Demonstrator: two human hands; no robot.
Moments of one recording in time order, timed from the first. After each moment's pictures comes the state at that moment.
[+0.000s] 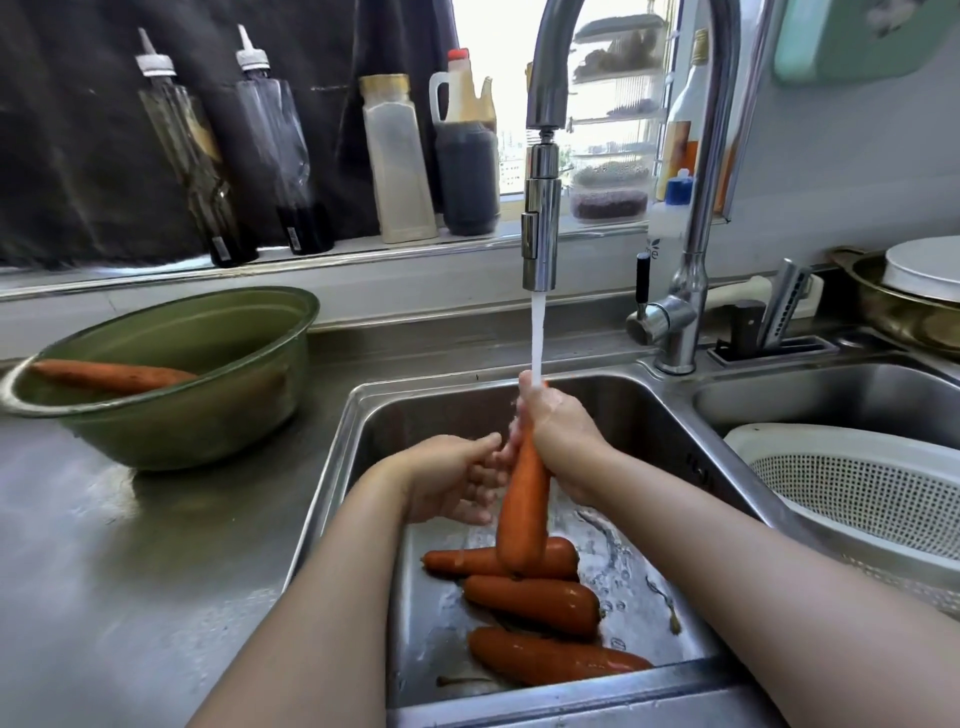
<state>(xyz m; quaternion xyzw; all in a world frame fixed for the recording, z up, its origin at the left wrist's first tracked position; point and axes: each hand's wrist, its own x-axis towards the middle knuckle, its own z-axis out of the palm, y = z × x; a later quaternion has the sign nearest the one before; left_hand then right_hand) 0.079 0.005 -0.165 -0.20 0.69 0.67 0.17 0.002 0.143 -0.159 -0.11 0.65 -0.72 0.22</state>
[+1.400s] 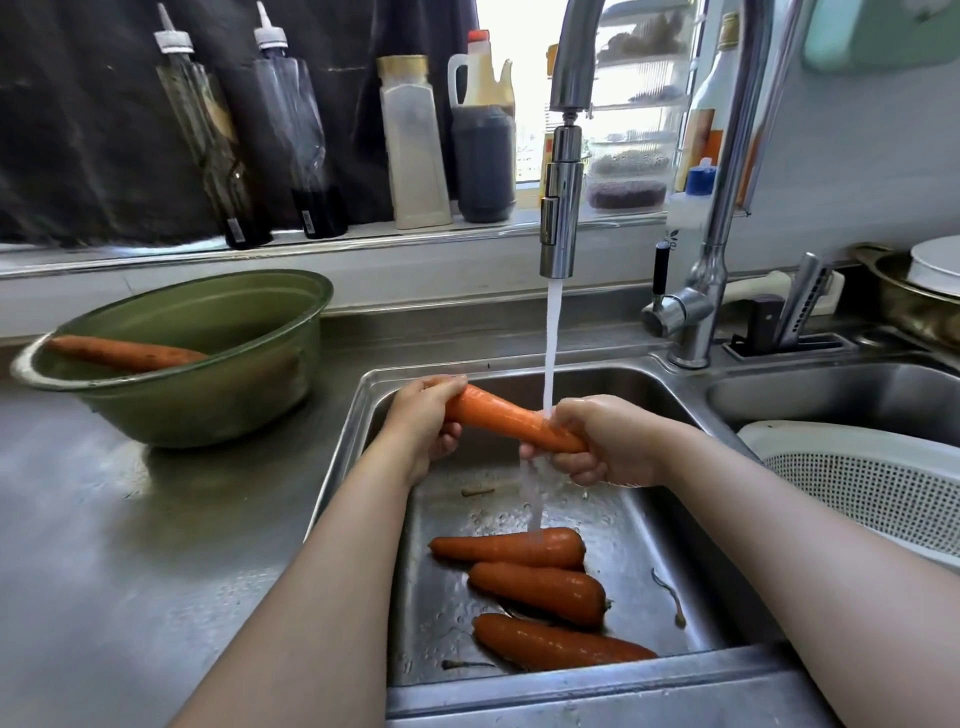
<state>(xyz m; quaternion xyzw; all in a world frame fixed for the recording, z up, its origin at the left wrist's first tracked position) 0.062 -0.015 -0.163 -0.29 0.63 0.70 -0.18 -0.016 0.187 -0.143 -0.25 0.64 -0.54 0.48</state>
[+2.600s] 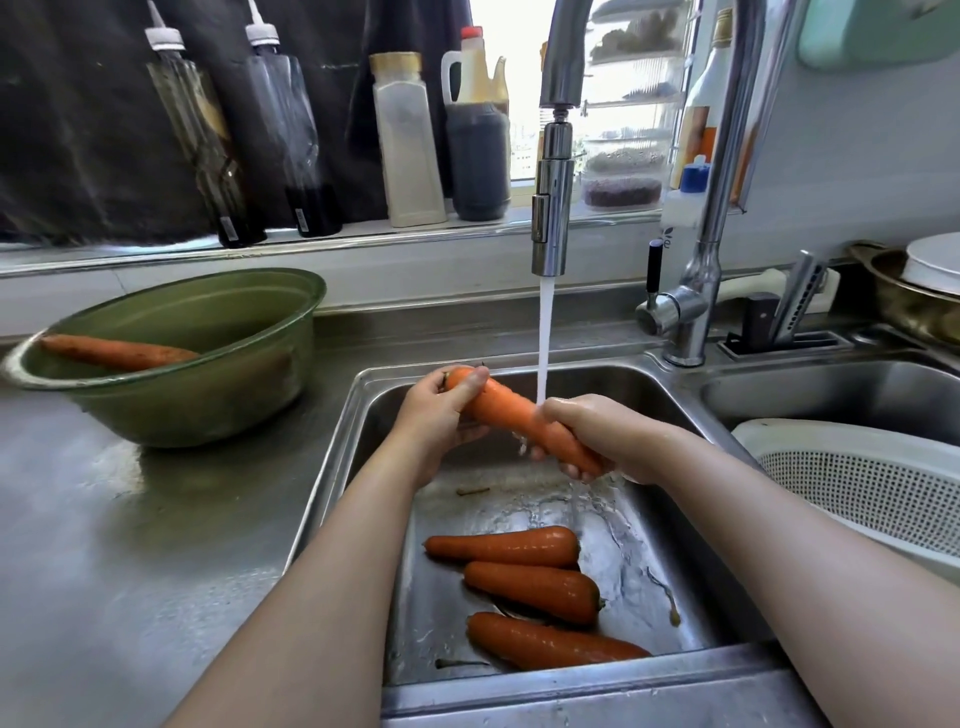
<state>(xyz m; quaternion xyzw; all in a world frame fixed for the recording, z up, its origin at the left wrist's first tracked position) 0.066 0.005 -0.159 -0.18 0.63 0.73 -0.17 -0.029 0.186 -0.157 -0.25 0.75 -0.50 0.36</state>
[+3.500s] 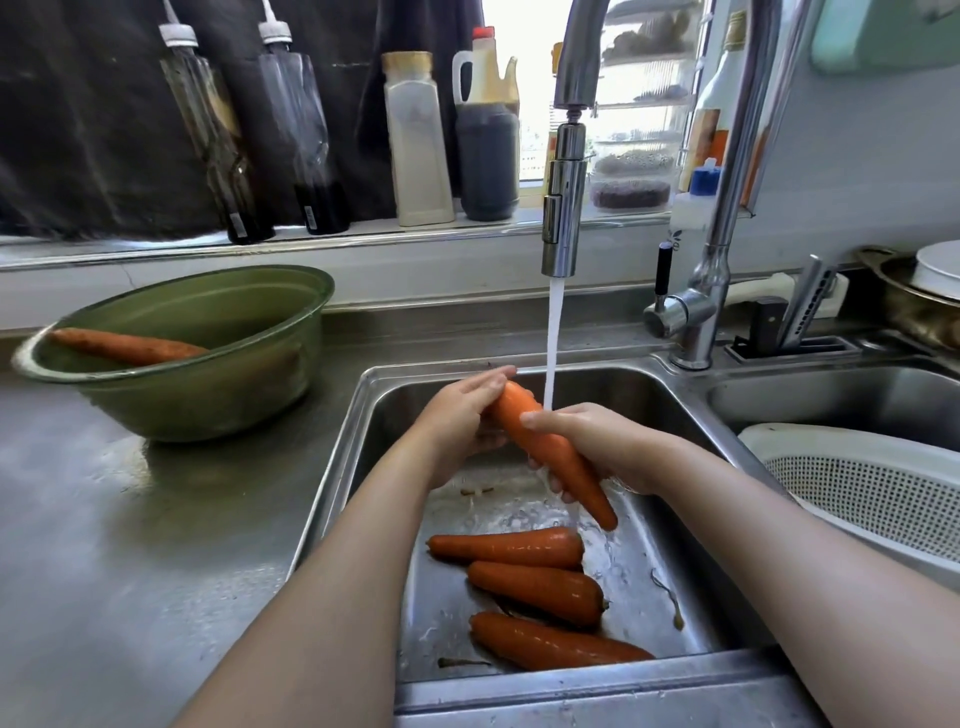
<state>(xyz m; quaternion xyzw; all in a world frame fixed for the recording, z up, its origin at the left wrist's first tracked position) 0.069 0.013 -0.158 -0.16 0.67 0.72 -0.09 -0.017 0.184 -0.160 -0.26 0.74 -0.50 0.36</state>
